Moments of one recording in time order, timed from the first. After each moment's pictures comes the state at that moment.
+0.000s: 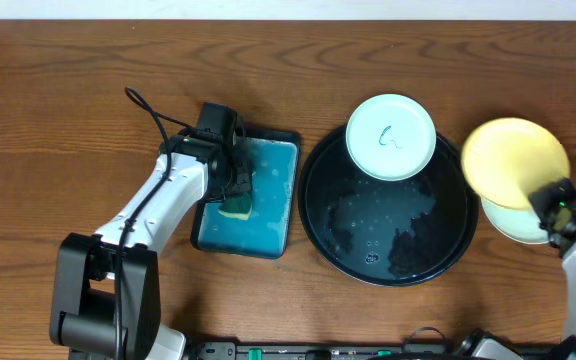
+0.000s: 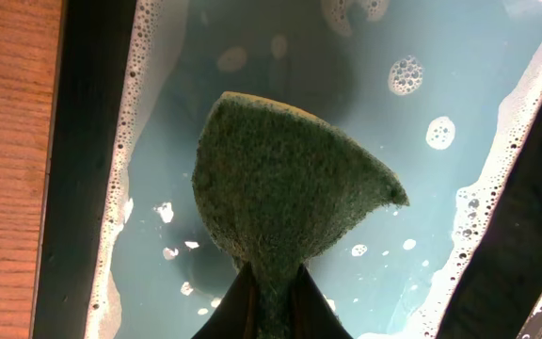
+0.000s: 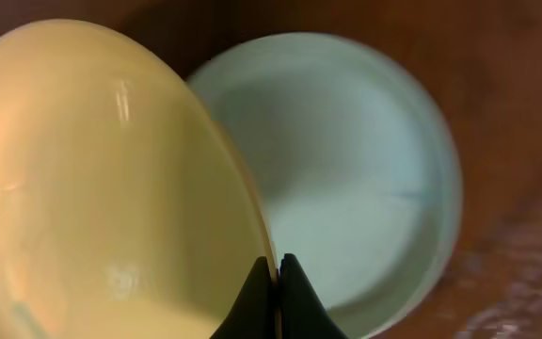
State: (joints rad) left arm -0.24 1.67 1.07 -0.74 0.10 -0.40; right arm -0.57 1.30 0.77 -0.48 -0.05 0.59
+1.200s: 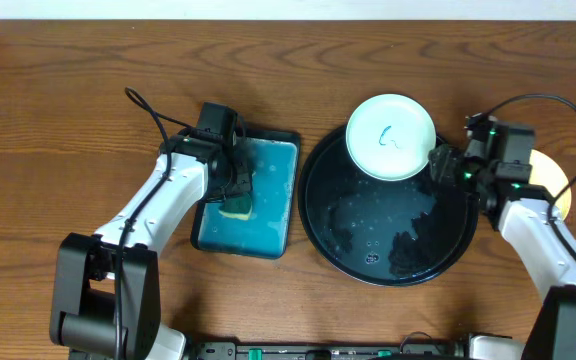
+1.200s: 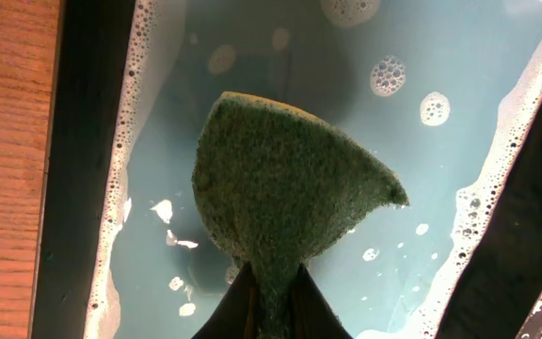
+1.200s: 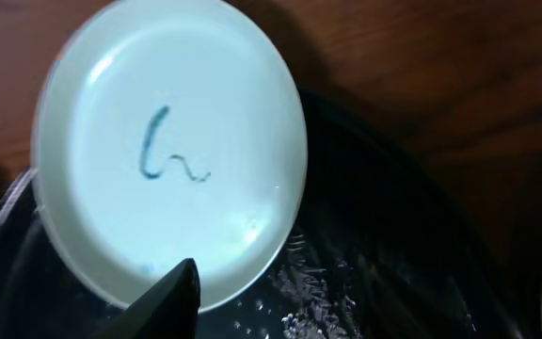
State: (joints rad) left arm -0.24 1.67 1.07 -0.74 0.10 -0.40; right arm -0.07 1.49 0.78 -0.17 -0.24 0.23
